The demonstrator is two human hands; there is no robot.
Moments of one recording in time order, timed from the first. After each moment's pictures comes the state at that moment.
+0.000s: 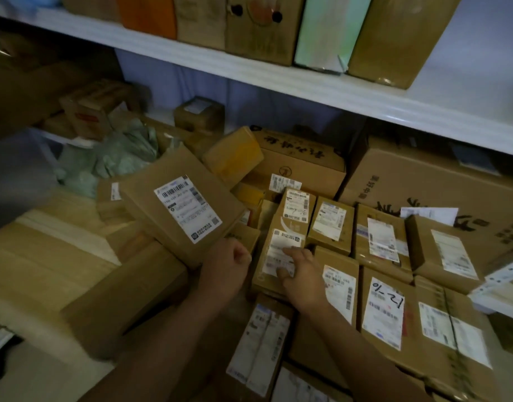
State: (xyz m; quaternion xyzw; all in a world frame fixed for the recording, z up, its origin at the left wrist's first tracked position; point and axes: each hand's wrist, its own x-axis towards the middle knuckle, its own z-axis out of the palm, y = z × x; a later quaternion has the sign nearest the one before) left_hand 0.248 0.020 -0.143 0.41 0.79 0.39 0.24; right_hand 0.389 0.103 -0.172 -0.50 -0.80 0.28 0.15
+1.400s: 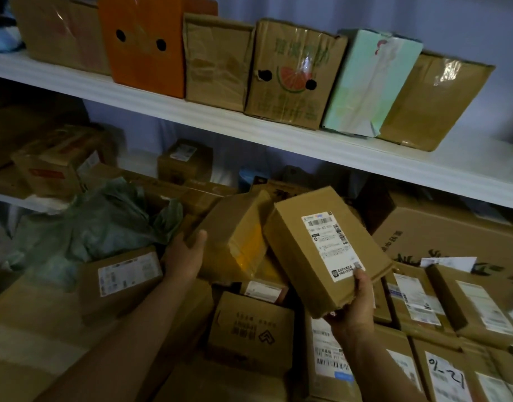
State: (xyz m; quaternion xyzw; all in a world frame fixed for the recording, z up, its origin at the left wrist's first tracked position) left_hand -0.001 0.142 -0.139 0.24 0.77 0.49 0.33; right_hand 0.281 0.181 -0.133 -0.51 -0.22 0.65 0.53
